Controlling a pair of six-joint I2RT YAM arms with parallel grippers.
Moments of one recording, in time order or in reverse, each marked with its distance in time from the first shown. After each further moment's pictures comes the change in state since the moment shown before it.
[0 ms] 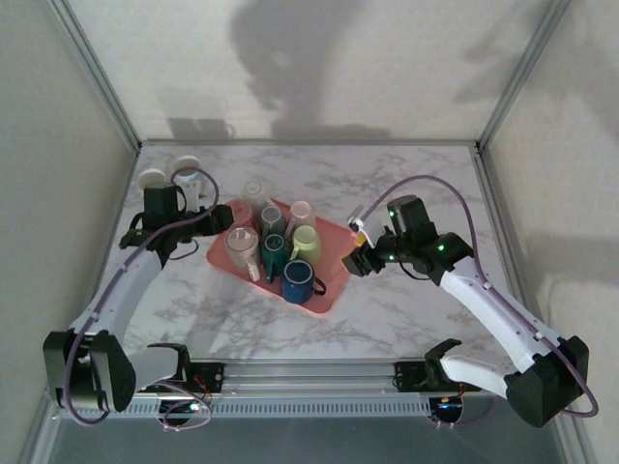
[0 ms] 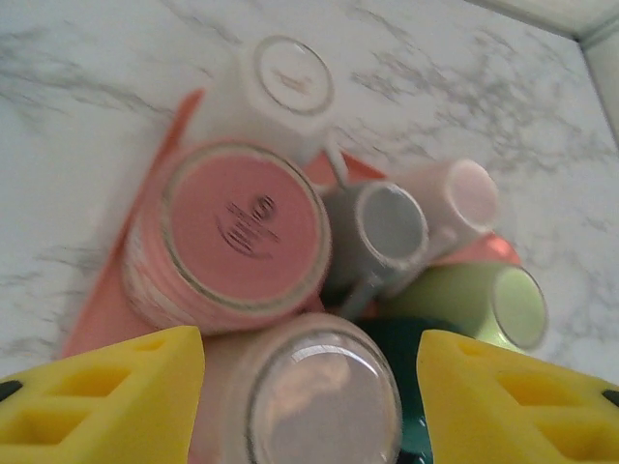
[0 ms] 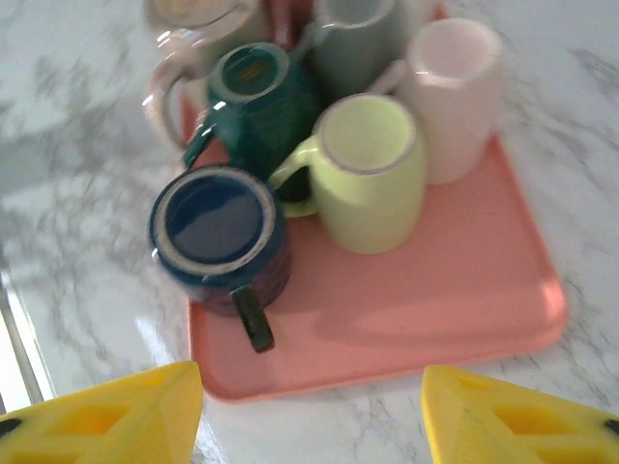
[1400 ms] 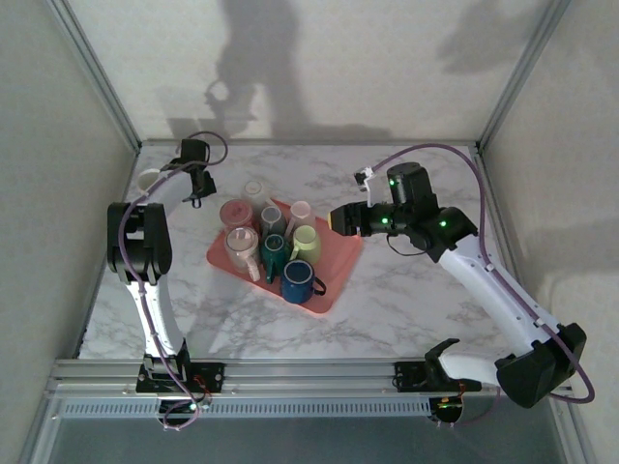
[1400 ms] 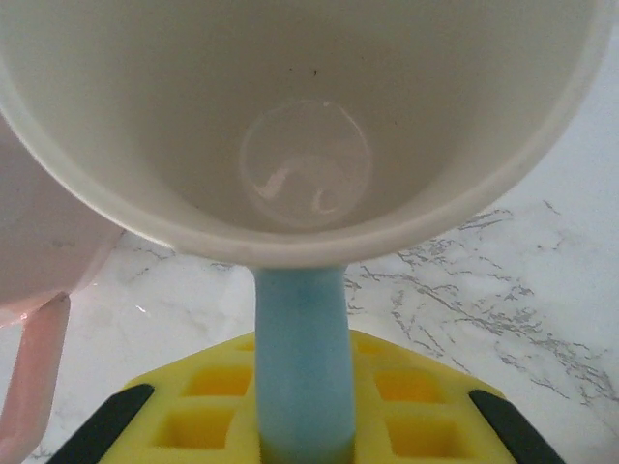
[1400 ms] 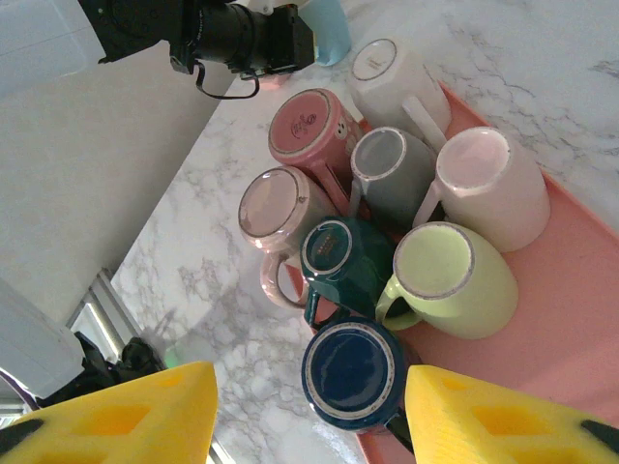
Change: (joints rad) left arm 0.023 0.890 0.692 -0.114 -0.724 -0.053; right arm 0.005 0.122 0.299 0.015 -0.038 0.663
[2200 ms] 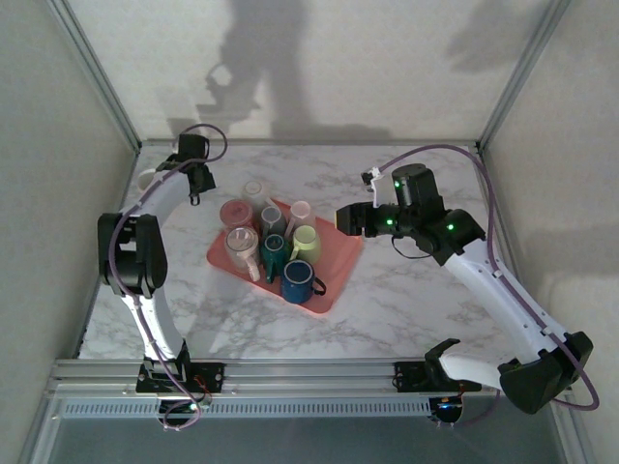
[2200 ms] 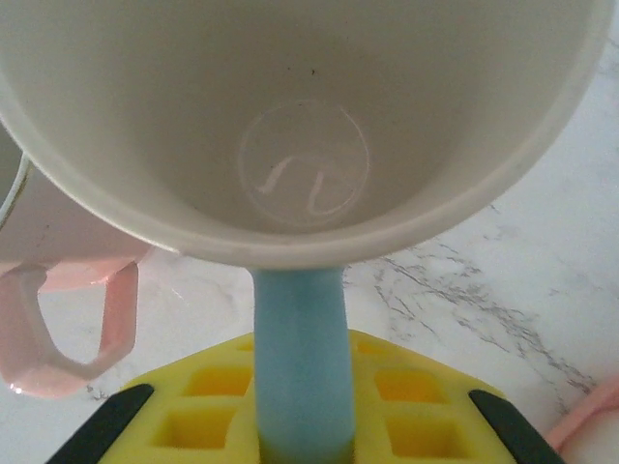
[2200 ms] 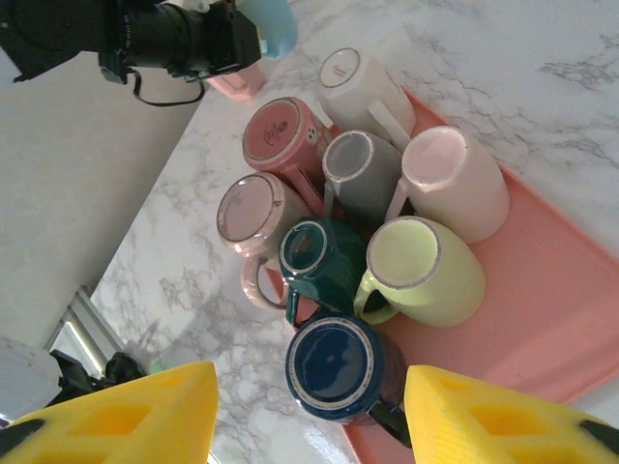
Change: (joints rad) left arm -0.026 -0.121 -0.035 -0.028 -0.045 -0.010; right arm 0.000 -0.037 0.012 -0.048 0.068 0.025
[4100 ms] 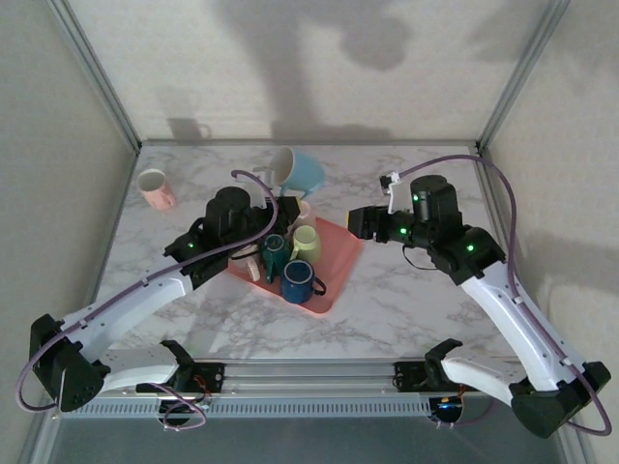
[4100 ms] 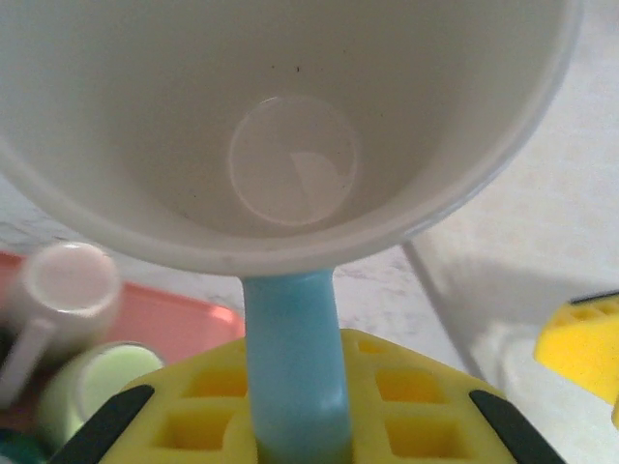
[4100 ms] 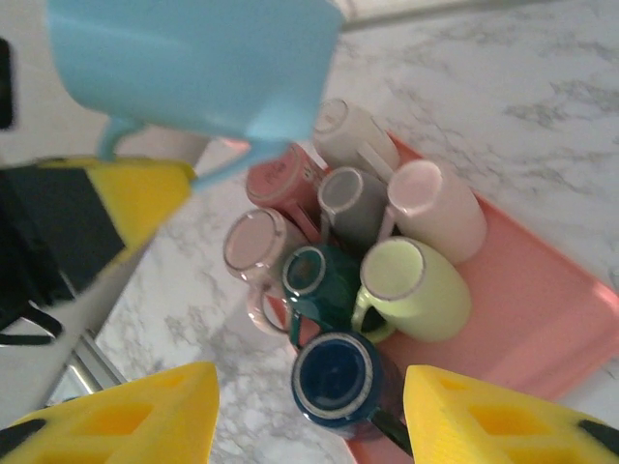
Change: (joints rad) left arm -0.668 -0.759 -0.485 0.397 0.283 -0.312; right arm 0.000 -0.138 -0.061 0.016 0.083 0.063
